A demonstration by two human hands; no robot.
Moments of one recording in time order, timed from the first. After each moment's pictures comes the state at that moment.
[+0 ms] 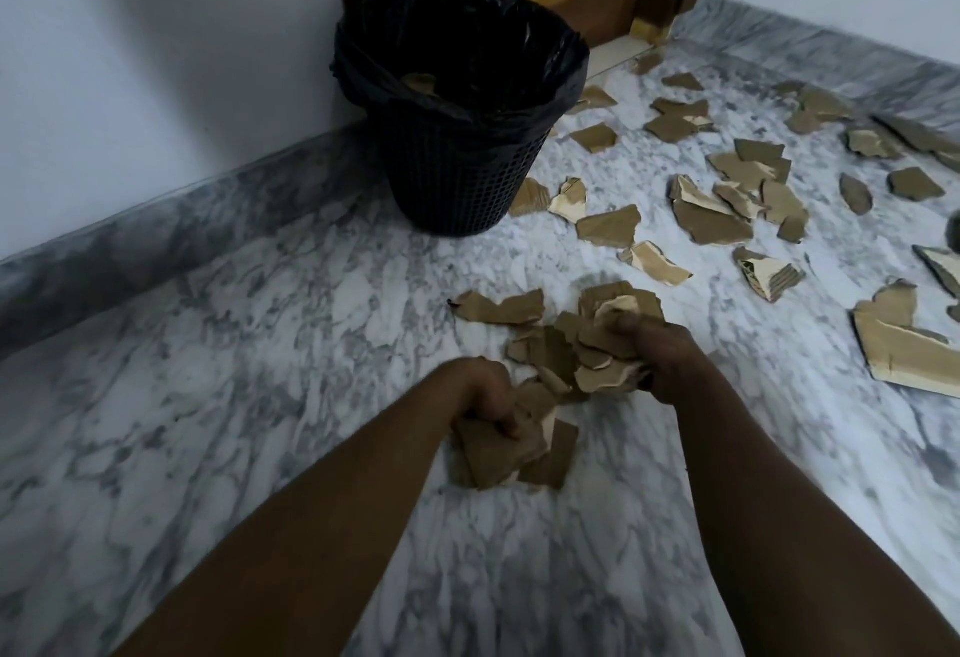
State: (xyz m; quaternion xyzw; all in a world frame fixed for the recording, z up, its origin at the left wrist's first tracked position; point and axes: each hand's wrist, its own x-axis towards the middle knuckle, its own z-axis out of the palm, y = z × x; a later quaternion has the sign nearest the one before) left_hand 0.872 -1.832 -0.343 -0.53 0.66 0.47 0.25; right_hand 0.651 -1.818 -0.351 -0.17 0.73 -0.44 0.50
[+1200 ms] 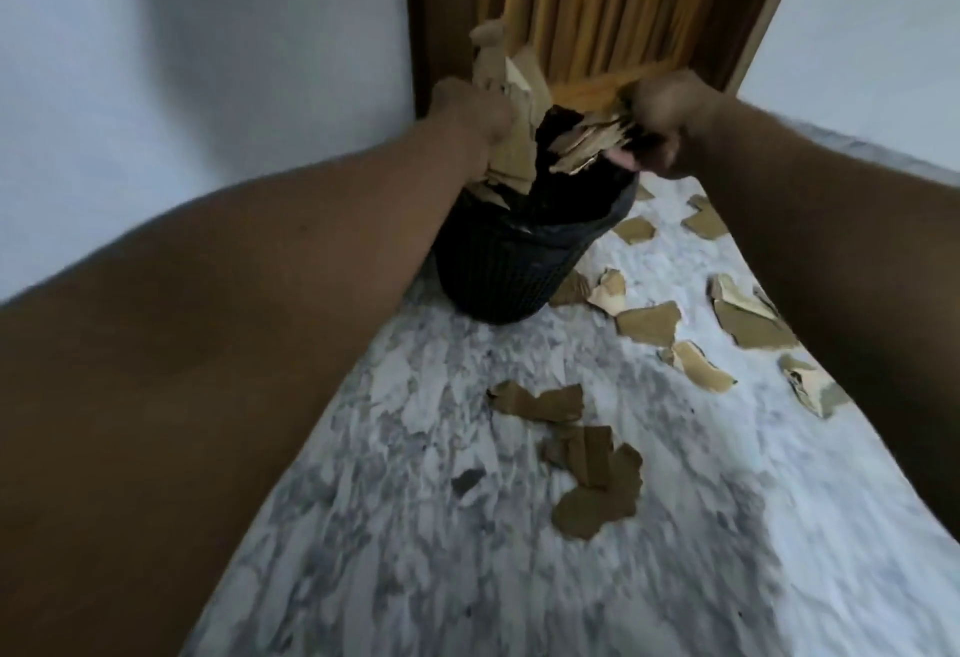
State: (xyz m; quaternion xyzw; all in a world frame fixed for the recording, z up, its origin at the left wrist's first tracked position) left_hand 0.922 -2.017 -0.088 -0.61 0.45 0.47 -0.45; right_hand 0.738 -2.005 -0.070 -0.41 0.62 -0.47 0.49
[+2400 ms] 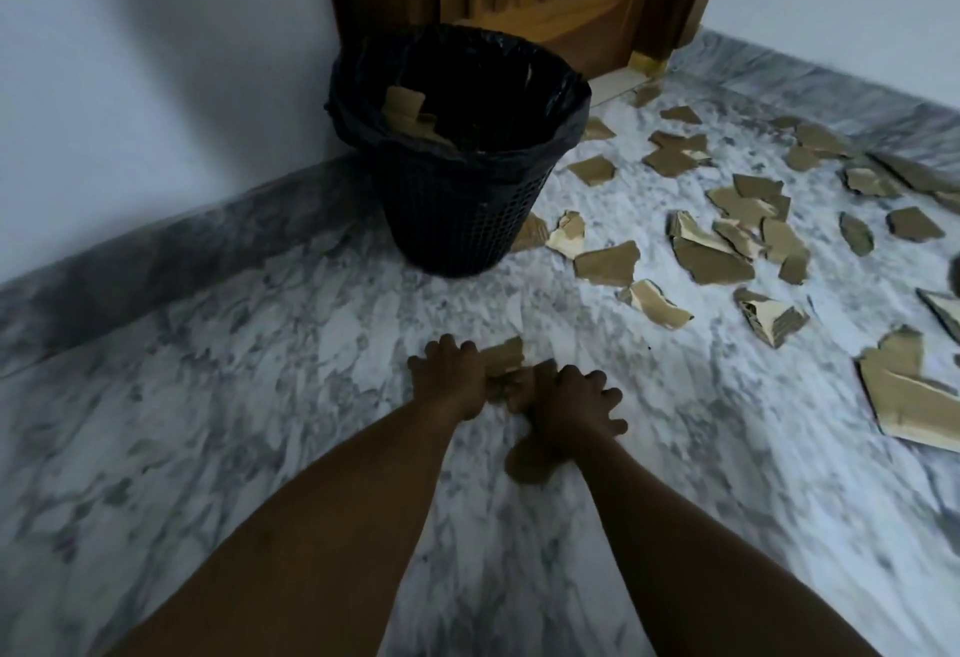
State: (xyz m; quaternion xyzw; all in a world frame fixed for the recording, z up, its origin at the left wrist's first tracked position) left_hand 0.875 -1.888 -0.381 -0.66 0.73 0.15 0.09; right_hand 0.738 -1.839 -0.368 -0.41 0.86 -0.05 0.30
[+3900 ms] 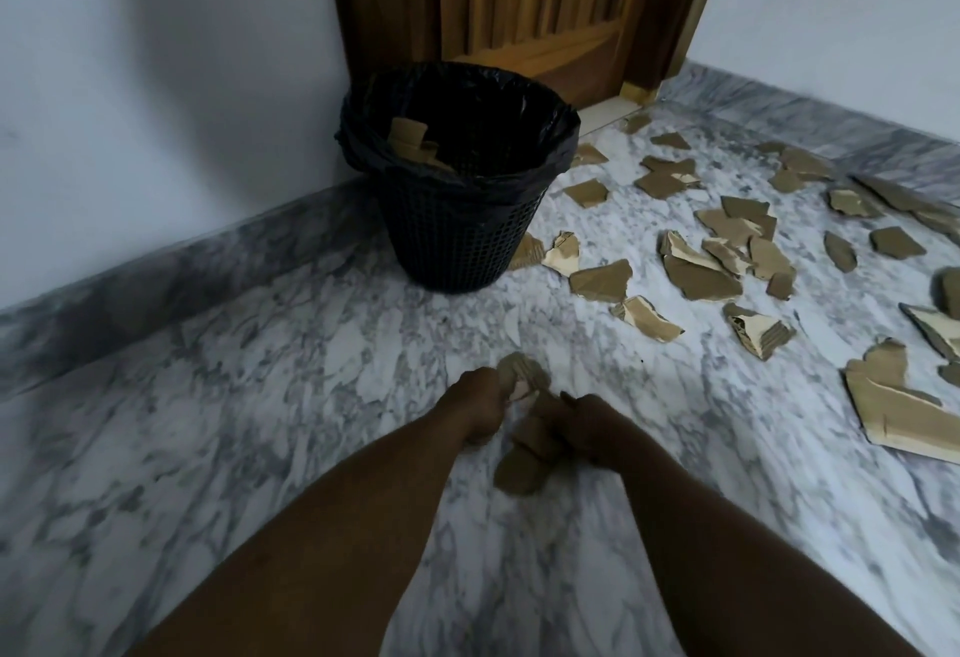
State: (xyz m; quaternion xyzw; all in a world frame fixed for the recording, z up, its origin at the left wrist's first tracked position) left_hand 0.860 -1.876 -0.377 -0.60 0.73 0.32 0.01; right_hand 0.698 -1.828 -0.361 -0.45 0.77 -0.07 0.45
